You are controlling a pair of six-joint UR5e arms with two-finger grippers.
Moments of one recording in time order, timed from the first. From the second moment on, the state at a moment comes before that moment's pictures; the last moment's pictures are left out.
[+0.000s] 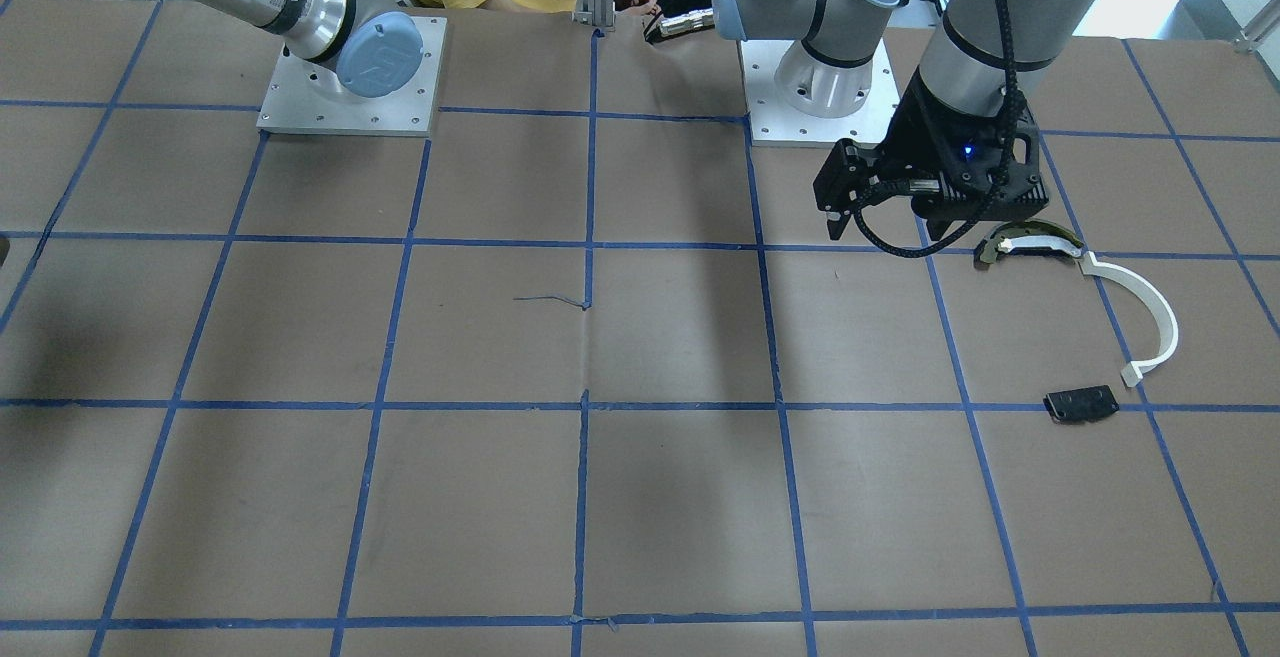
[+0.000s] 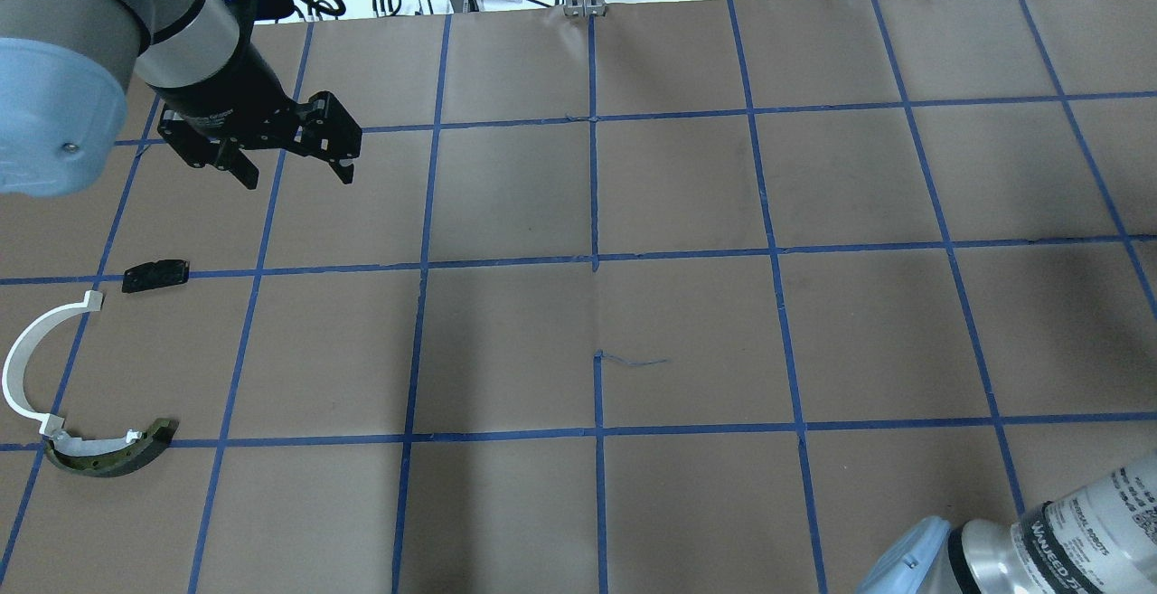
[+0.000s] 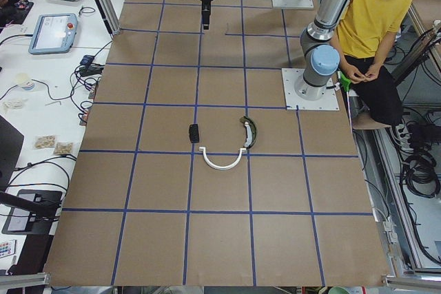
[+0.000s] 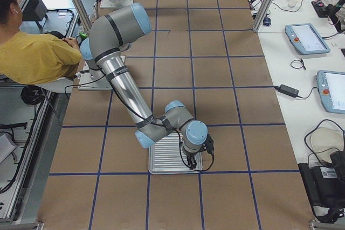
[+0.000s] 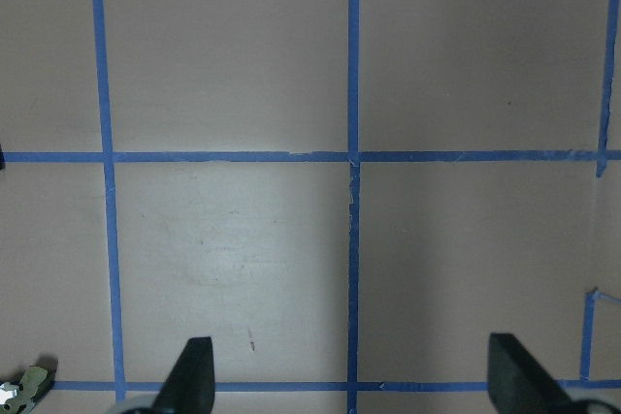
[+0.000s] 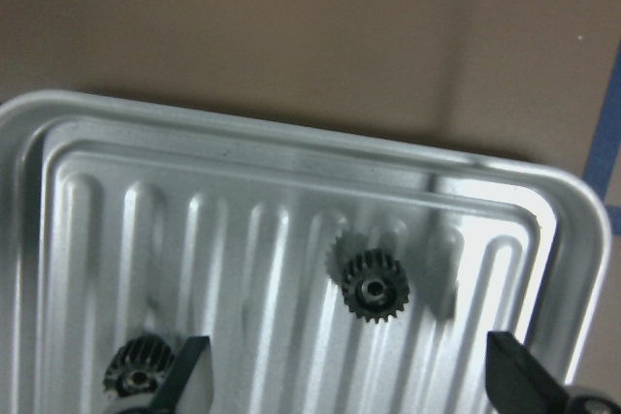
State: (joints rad) left arm -1.52 -1.57 -1.65 -1.47 1.57 0.04; right arm 0.61 -0.87 1.42 -2.15 -1.62 -1.15
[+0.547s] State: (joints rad) left arm -1.52 -1.58 -1.65 -1.46 1.57 0.04; right arm 0.61 -0.86 1.42 -2.18 -1.61 -1.16
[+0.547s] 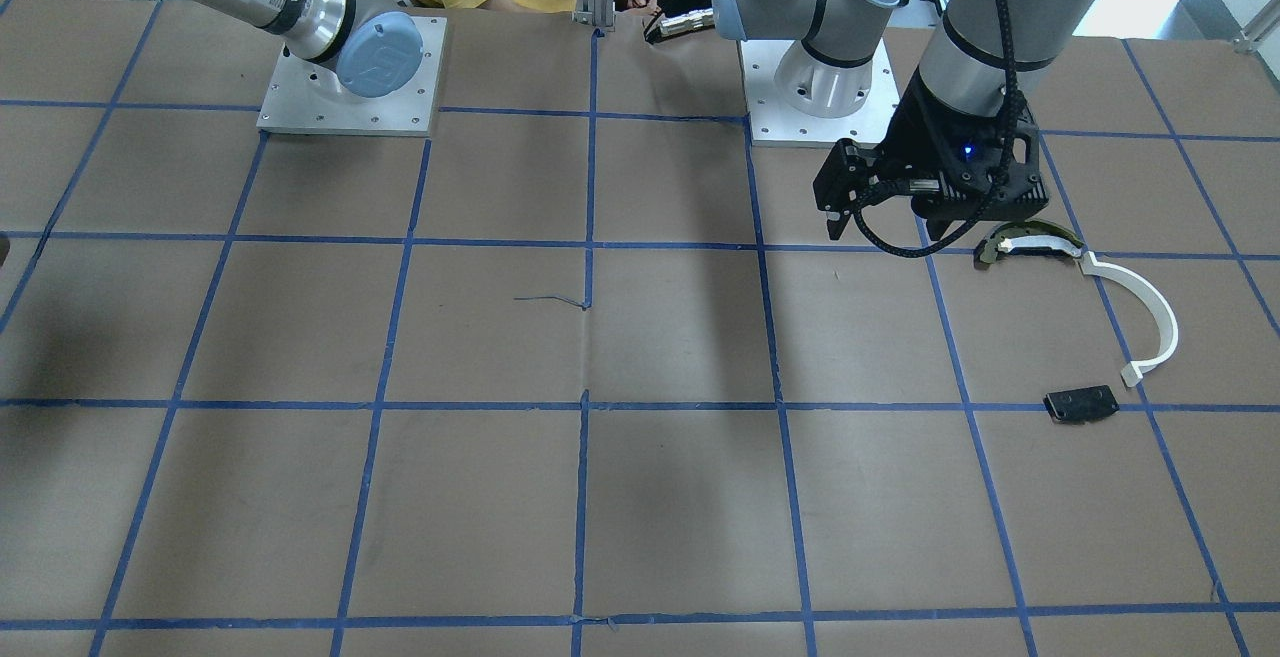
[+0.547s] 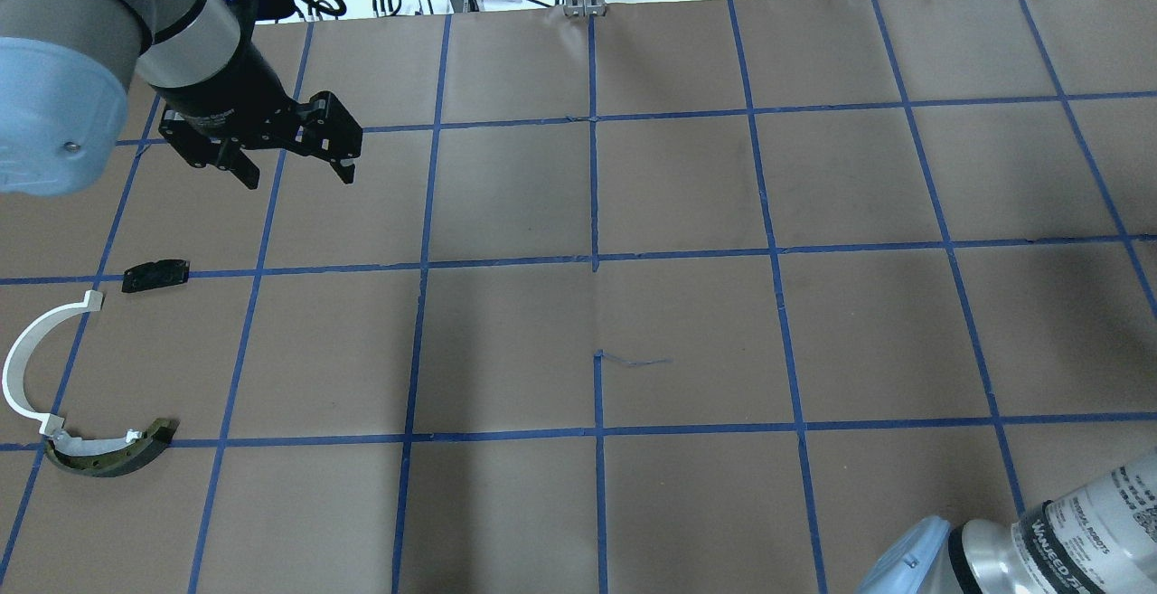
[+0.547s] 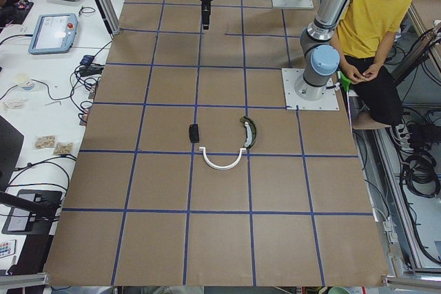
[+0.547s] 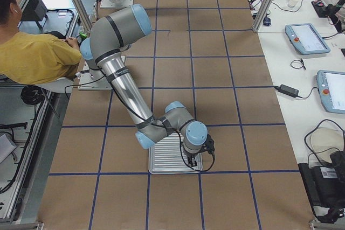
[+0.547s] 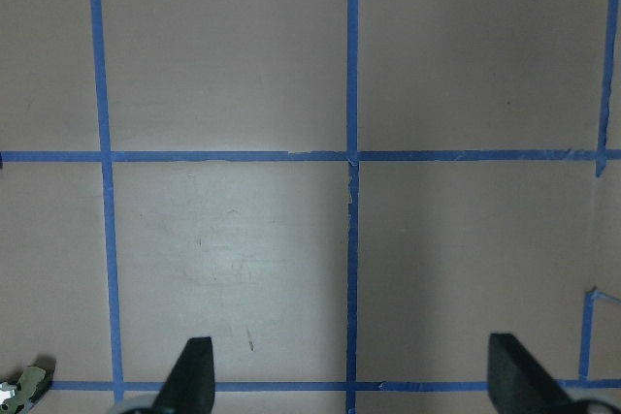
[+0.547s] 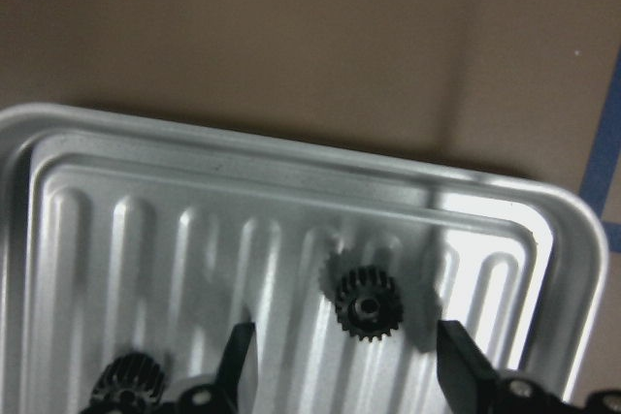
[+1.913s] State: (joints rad) left arm -1.52 -1.57 -1.65 -1.47 1.57 0.04; right arm 0.62 -0.85 1.42 -2.24 -1.57 -1.19
